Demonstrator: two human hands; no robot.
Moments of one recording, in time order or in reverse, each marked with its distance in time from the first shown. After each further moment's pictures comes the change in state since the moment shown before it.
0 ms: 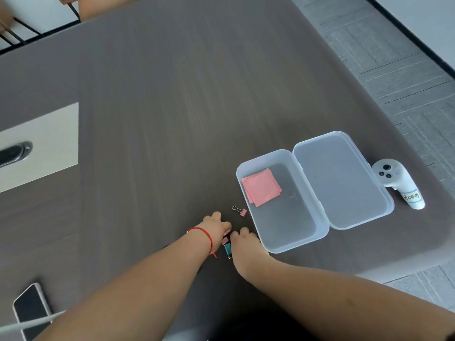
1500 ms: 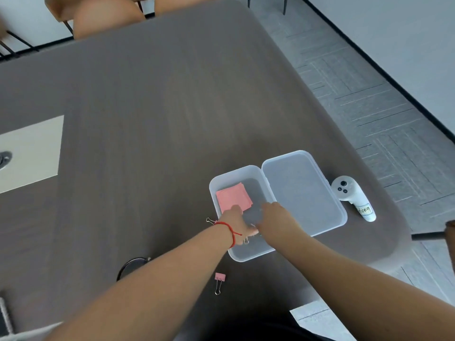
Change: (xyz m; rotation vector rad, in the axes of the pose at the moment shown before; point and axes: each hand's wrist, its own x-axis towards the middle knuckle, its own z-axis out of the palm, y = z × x) left_hand 0.002 0.110 -0.067 -0.846 0.157 -0.070; right_hand -0.054 0.136 -0.077 0.388 0.245 0.184
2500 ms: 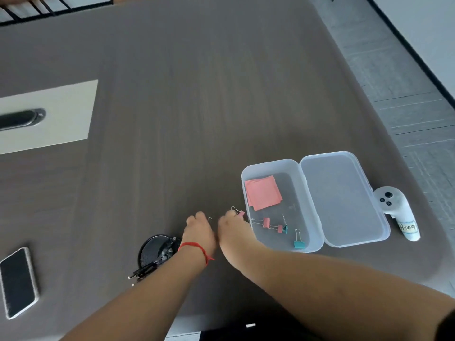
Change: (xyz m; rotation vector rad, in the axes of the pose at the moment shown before) left_hand -0.031 -0.125 -0.016 0.031 0.394 -0.287; right_hand 0.022 -0.123 0.102 -0.623 -0.104 -0.416
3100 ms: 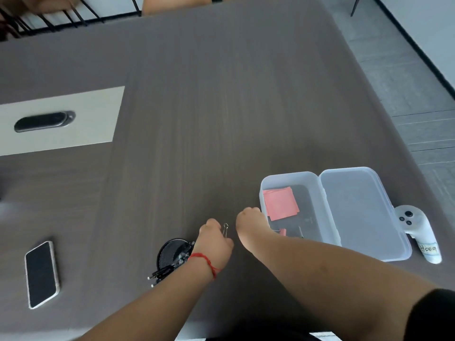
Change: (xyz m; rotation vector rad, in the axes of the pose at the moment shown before) left_hand -0.026 -0.003 -0.027 -0.348 0.030 -0.020; right_hand 0.033 0.021 -0.021 -0.026 -0.111 0.042
